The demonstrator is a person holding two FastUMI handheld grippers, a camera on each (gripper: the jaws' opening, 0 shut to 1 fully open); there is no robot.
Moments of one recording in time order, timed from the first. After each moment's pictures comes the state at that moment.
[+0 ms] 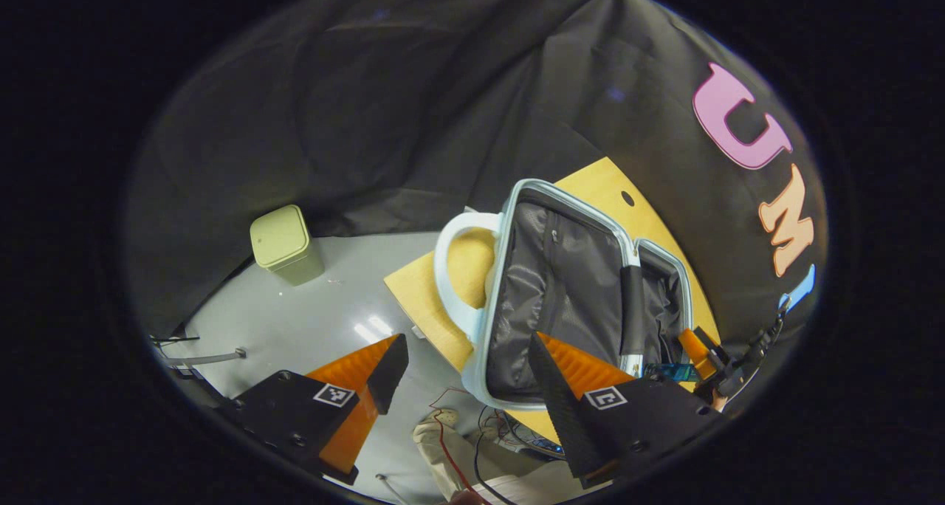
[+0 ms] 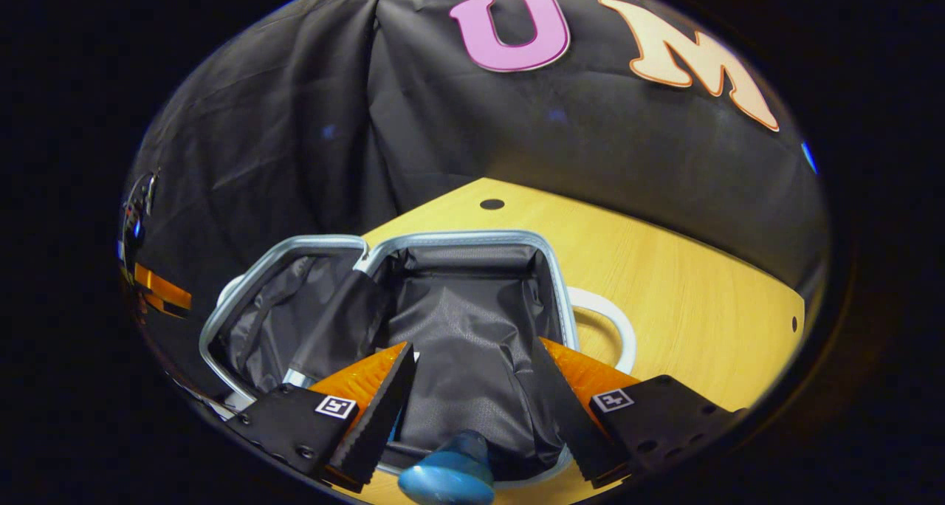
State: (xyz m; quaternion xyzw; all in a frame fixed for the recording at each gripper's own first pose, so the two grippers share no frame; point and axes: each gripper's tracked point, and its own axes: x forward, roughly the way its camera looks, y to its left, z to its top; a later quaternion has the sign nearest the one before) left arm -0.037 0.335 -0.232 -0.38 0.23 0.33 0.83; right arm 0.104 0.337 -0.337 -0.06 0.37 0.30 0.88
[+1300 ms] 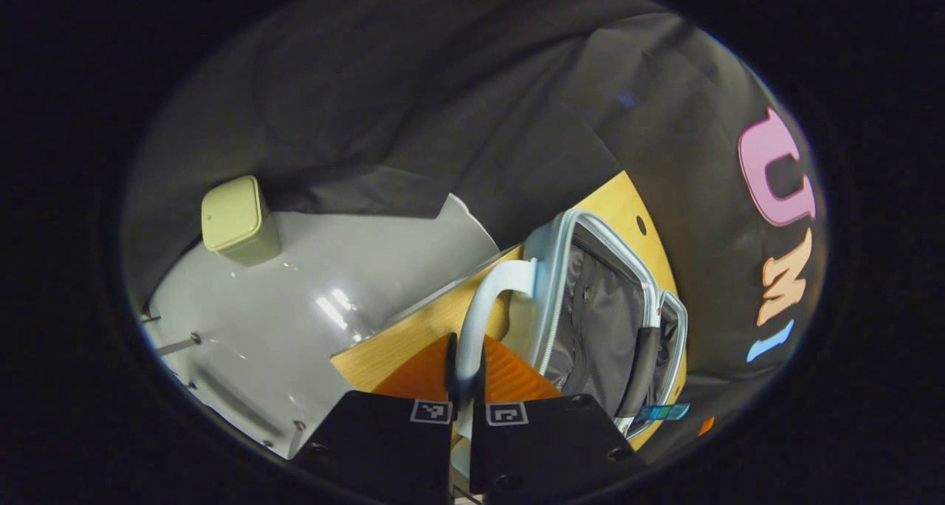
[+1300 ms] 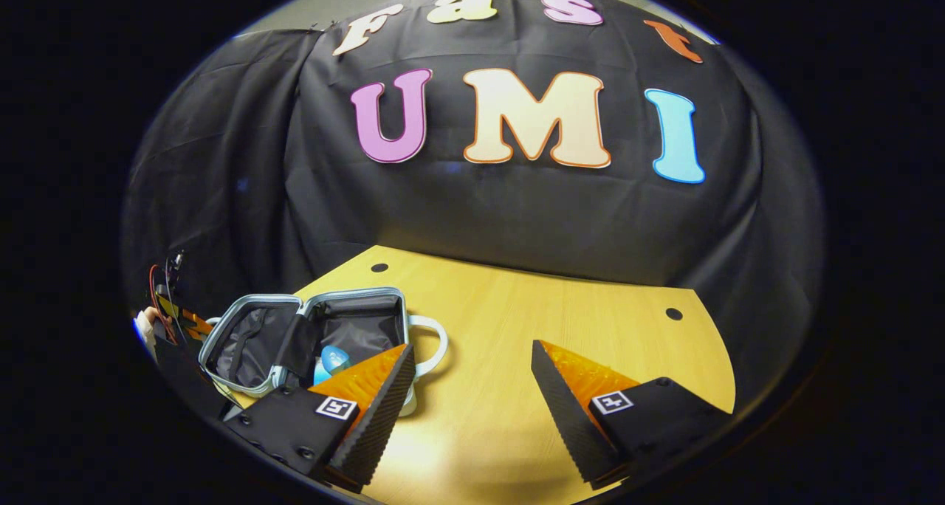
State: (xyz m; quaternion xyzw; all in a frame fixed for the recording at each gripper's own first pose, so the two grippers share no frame) left arm 0.043 0.403 -0.253 -0.43 0.23 0.29 0.82; right arm 0.072 0.134 -0.182 -0.05 0.28 0.12 0.95
